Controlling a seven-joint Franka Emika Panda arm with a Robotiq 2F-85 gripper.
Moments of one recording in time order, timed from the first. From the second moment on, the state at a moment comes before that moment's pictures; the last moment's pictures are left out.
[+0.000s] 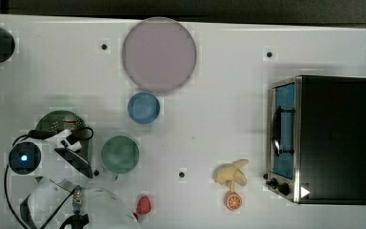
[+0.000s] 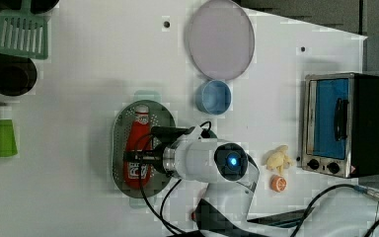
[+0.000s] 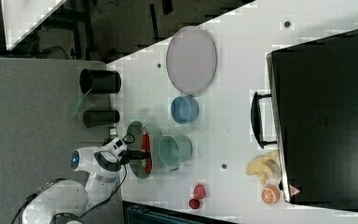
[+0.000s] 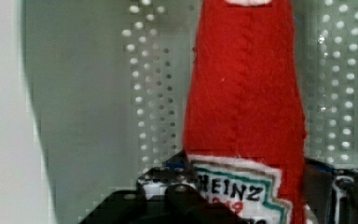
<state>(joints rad) 0.02 0.64 0.67 -2.19 -0.46 1.09 0.32</state>
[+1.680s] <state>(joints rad) -0.27 0.14 0.74 -1.92 0.06 0.49 -0.01</state>
